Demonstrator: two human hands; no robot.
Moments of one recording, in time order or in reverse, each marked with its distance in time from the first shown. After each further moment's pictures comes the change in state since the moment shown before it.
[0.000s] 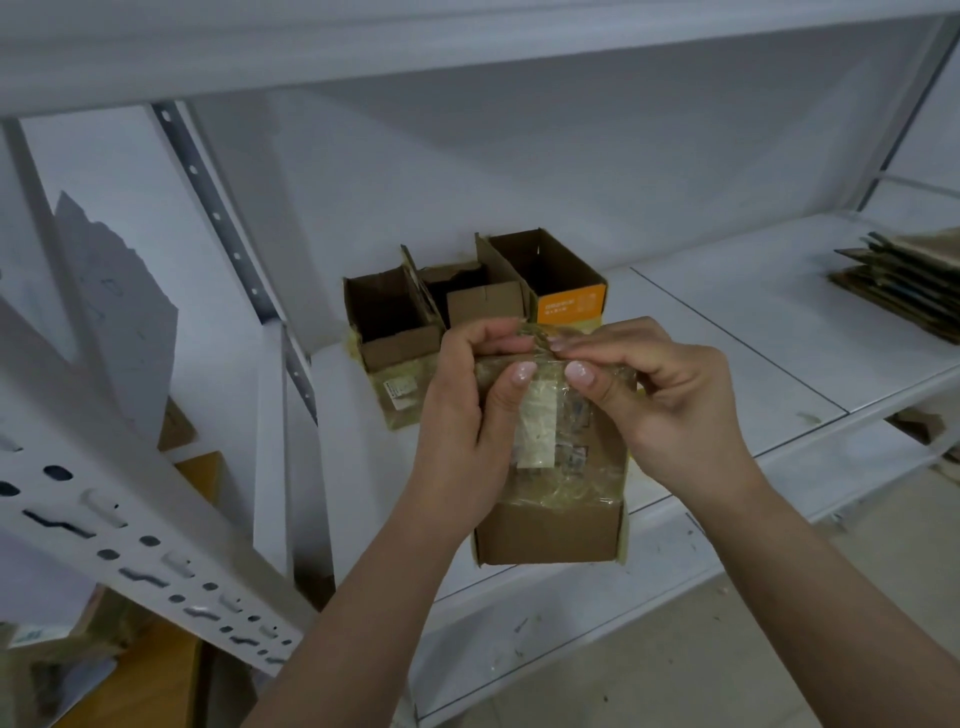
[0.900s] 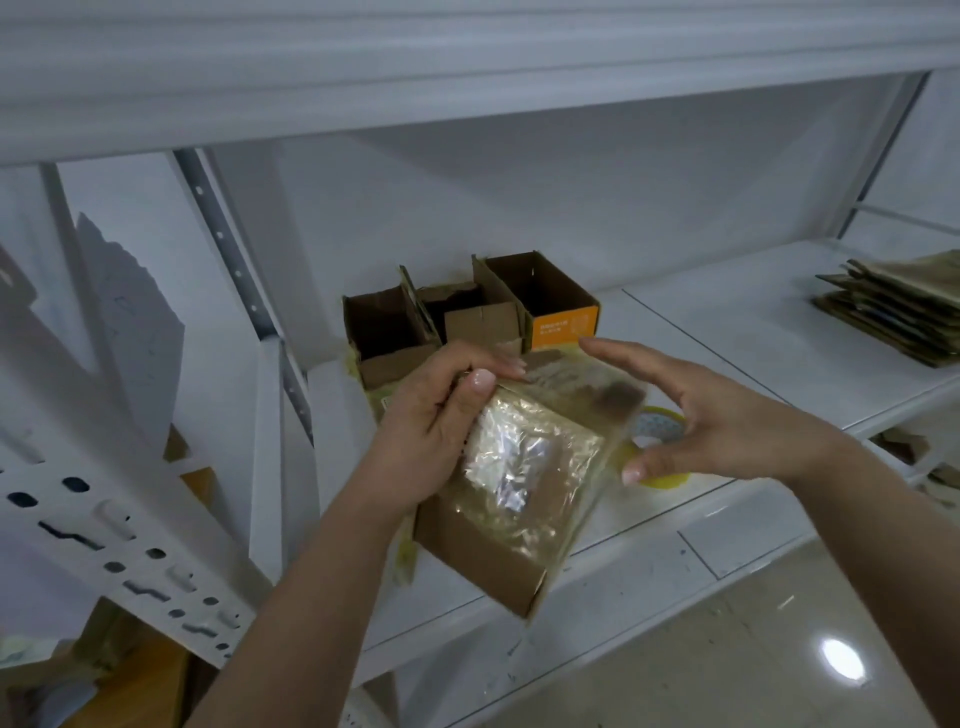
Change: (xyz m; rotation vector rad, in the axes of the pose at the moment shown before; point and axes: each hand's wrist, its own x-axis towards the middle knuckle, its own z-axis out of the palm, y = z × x) left_hand 0.019 -0.020 -0.033 -0.026 -0.218 0.107; right_hand 0.025 0.007 -0.066 -0.166 -0.750 0.327
